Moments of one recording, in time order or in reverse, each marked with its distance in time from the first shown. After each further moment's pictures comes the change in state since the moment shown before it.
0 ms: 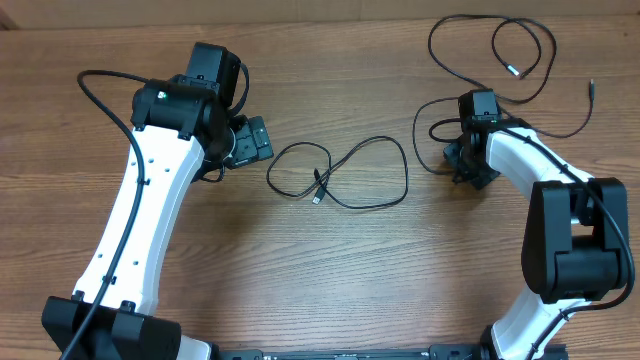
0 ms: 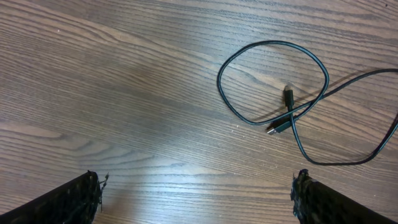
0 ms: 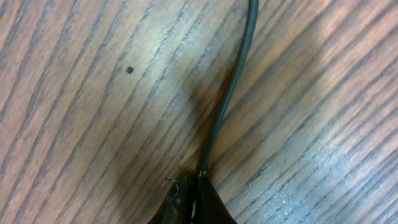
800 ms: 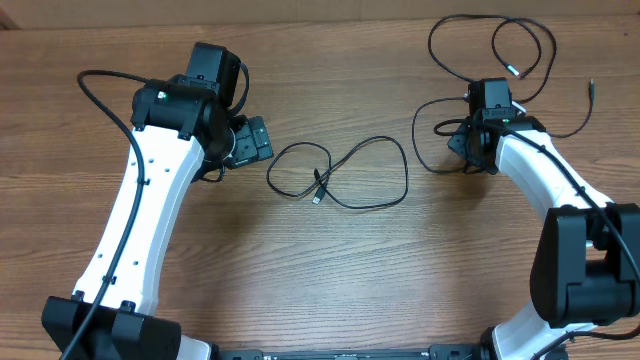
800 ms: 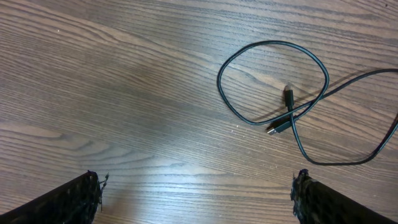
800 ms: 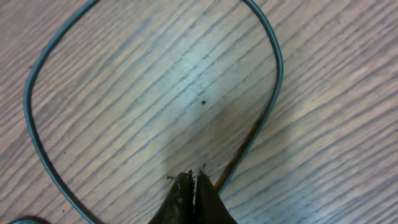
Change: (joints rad) left arm 0.000 0.000 0.000 0.000 0.000 0.000; right arm 0.000 -0.121 0.000 0.053 0.011 -0.279
